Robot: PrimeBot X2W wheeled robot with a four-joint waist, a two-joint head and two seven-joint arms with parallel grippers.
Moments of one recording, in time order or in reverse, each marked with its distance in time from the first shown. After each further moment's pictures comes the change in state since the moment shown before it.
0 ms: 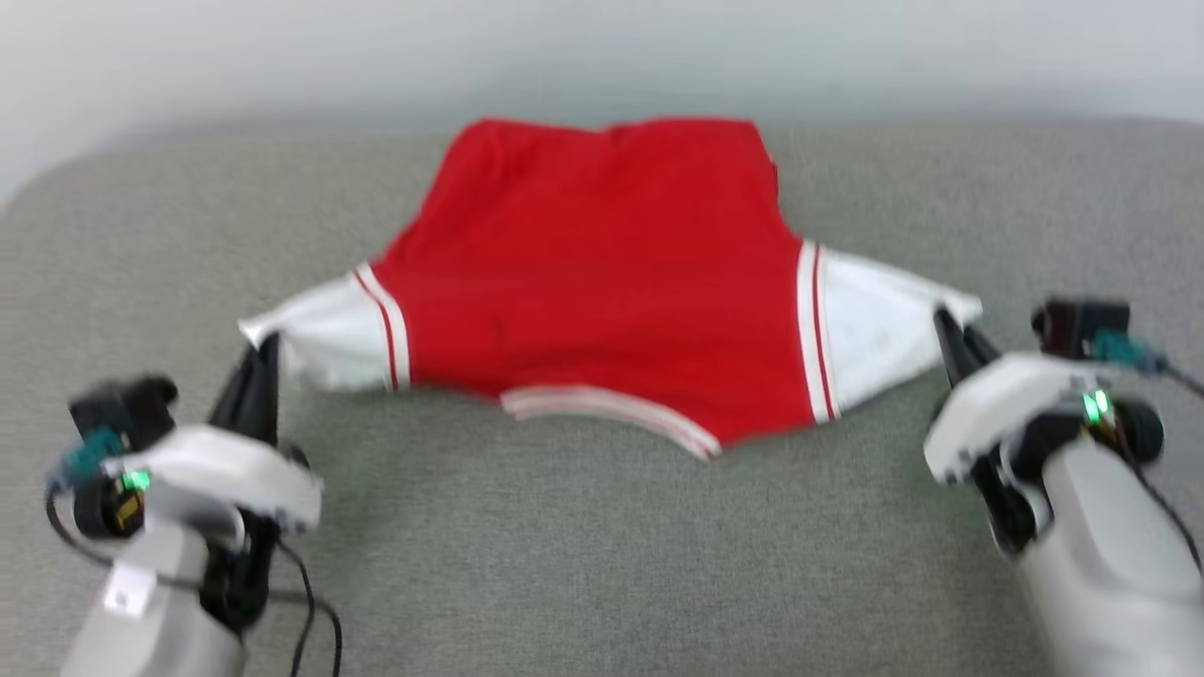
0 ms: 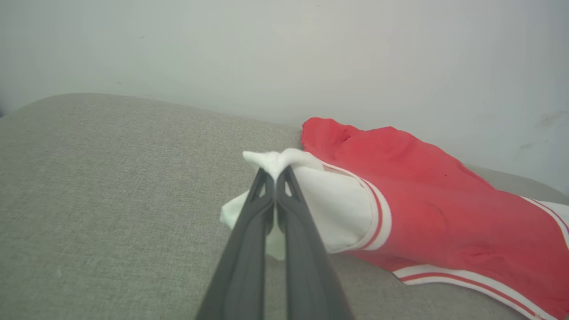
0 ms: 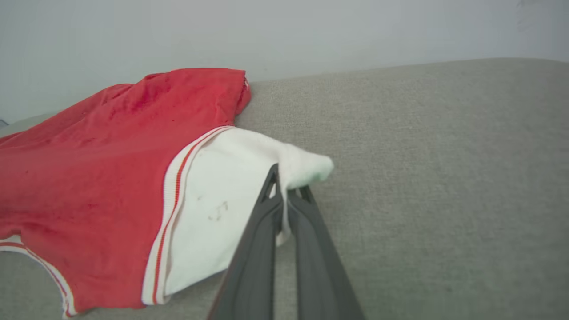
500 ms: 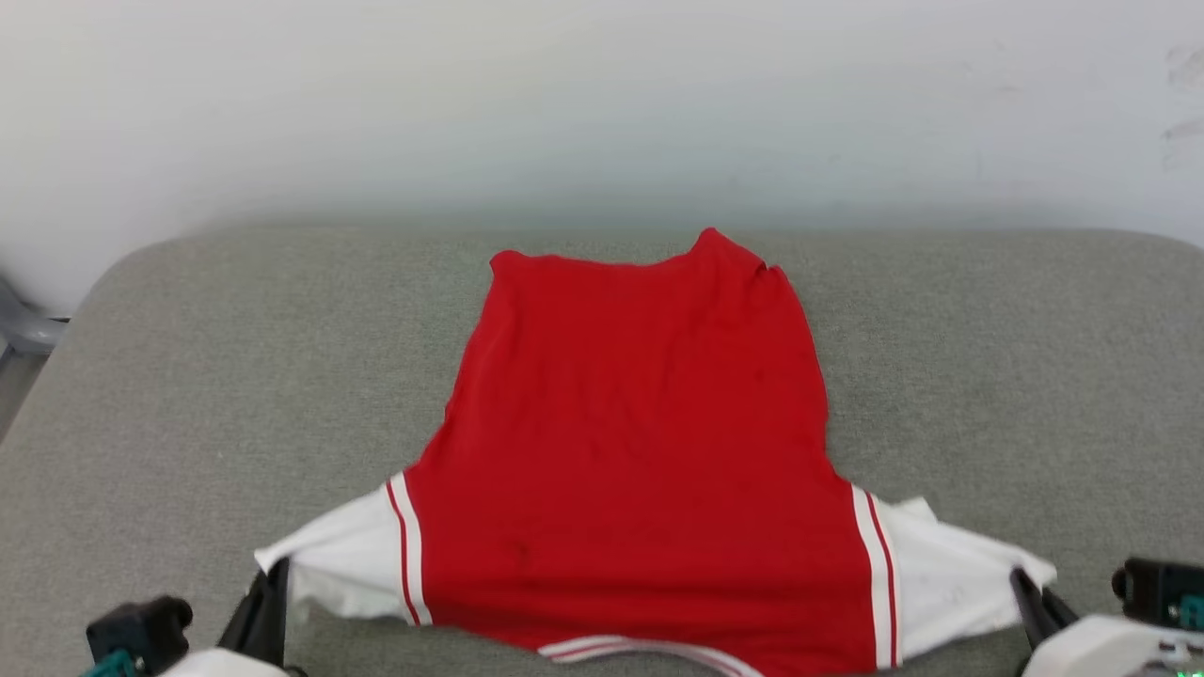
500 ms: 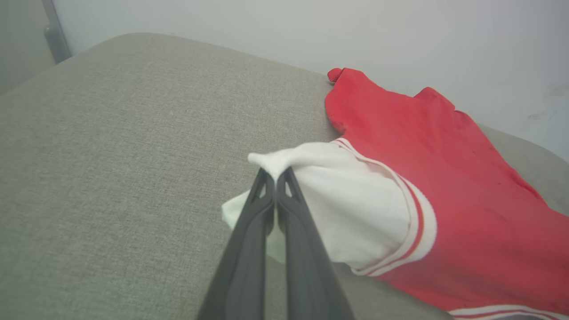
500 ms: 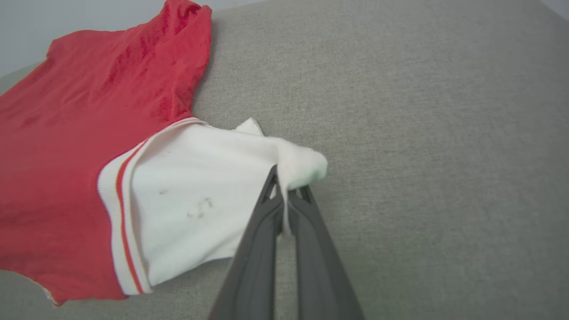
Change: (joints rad) left arm 0.501 0.033 0.018 -0.392 -0.017 0.178 0.109; right arm 0.659 0.040 -0.227 -0.638 -0.052 0.001 0.309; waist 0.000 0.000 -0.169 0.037
